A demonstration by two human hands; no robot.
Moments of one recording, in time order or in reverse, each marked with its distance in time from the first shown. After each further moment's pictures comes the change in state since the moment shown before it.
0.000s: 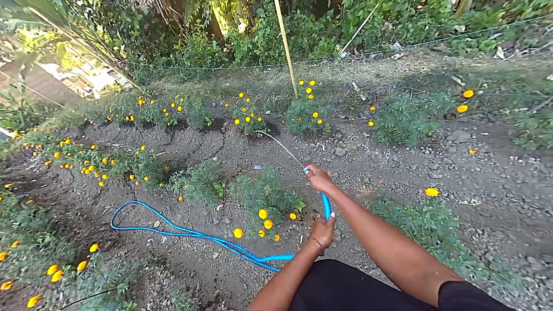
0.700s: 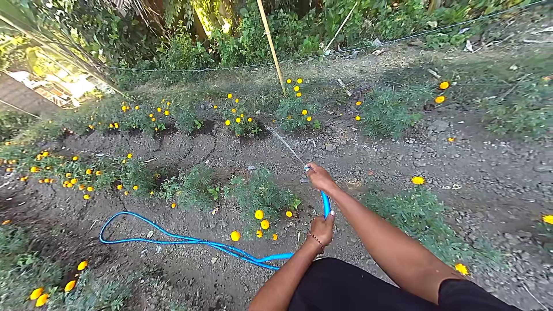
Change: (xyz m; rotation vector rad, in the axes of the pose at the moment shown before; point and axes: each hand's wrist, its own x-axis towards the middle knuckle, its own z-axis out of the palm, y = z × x) left_hand 0.003 -0.003 0.006 0.021 -0.065 -0.002; right_hand -0.014 0.008 -0.012 0.048 0.075 0.075
